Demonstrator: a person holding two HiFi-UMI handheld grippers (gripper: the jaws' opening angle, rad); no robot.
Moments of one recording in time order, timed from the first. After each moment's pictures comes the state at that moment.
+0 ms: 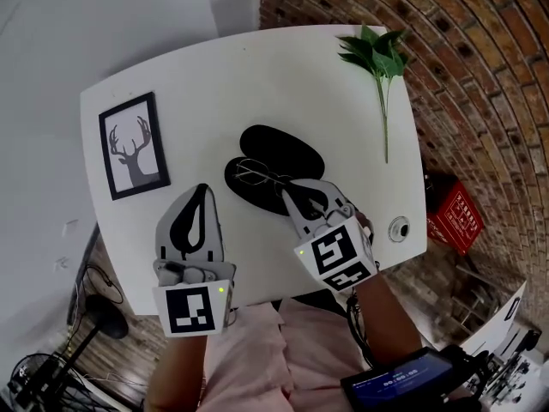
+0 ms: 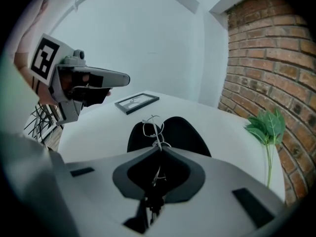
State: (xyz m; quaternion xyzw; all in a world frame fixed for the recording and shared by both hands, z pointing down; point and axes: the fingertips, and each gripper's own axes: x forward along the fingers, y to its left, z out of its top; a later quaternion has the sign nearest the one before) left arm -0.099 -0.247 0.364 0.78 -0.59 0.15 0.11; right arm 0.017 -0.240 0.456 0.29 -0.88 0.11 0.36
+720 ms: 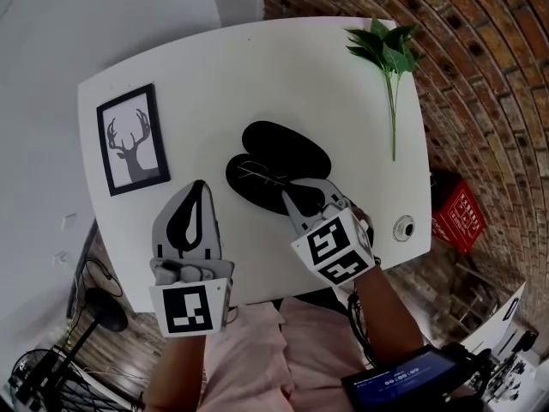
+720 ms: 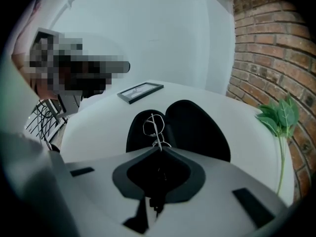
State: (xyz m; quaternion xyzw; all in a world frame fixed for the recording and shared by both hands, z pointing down) left arm -0.109 -0.248 0.376 0.77 -0.60 0.16 0.12; right arm 0.012 -0.232 0.485 0.25 -0.87 0.14 0.41
